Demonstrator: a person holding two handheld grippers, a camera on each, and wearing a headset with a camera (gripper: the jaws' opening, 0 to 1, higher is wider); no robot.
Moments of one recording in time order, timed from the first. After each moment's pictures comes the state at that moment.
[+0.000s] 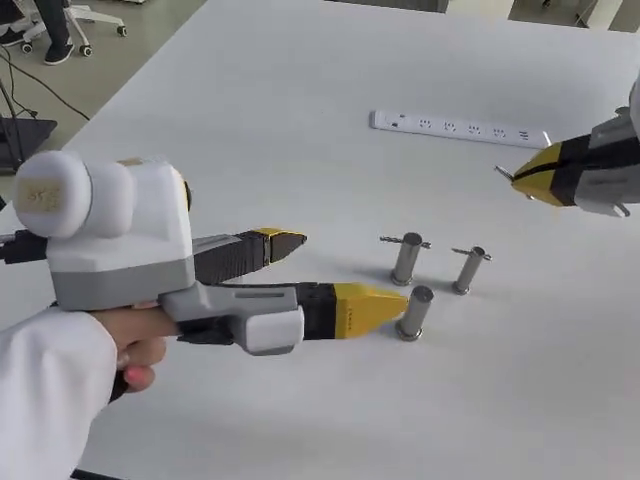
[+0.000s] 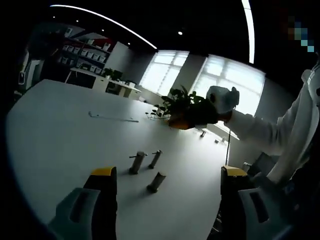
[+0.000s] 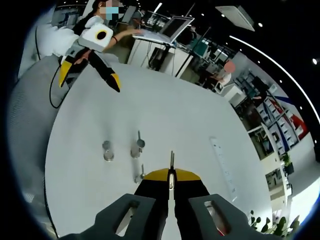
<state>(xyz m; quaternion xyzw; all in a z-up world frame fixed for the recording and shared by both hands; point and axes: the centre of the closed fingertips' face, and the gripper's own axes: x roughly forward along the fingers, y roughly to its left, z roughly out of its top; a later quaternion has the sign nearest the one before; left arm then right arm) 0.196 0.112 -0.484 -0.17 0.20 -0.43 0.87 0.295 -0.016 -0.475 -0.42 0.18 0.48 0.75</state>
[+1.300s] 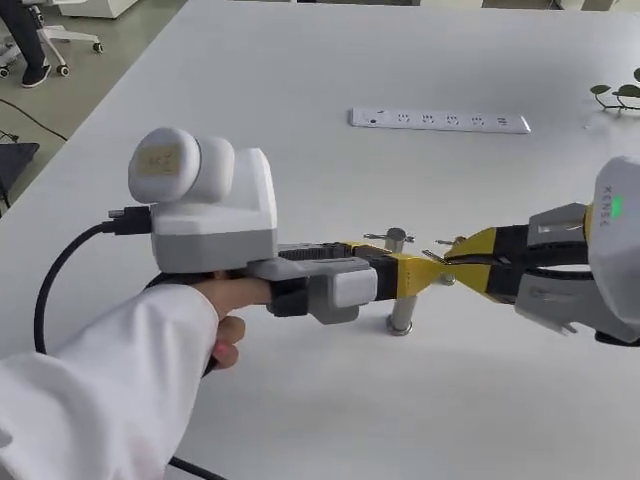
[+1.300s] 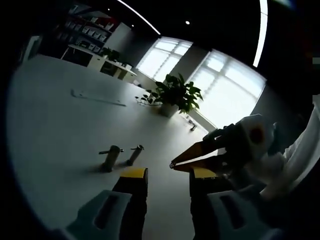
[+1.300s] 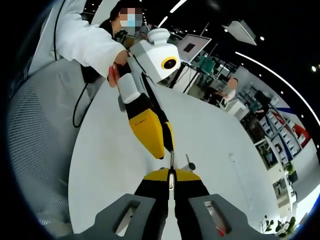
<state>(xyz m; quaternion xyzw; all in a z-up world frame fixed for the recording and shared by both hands) 0.202 0.046 -0.490 -0.21 0.27 -0.46 0.82 0.197 0.033 -0.496 -0.39 0.12 0.51 0.75</state>
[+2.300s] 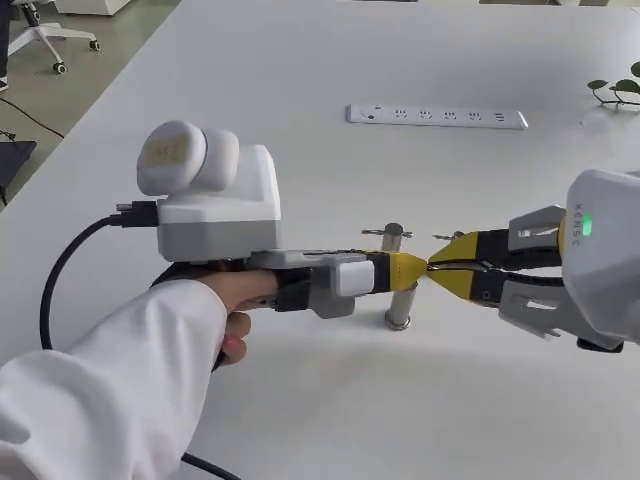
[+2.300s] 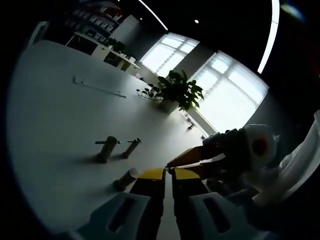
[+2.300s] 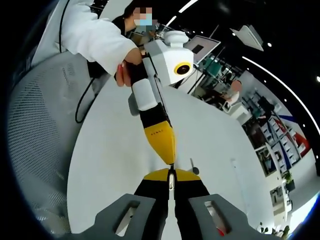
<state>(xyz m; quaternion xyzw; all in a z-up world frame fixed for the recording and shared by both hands) 0.199 0.044 -0.494 -0.25 0.30 -0.45 0.80 0.191 0.041 -0.499 -0.42 0.11 0.52 0.74</state>
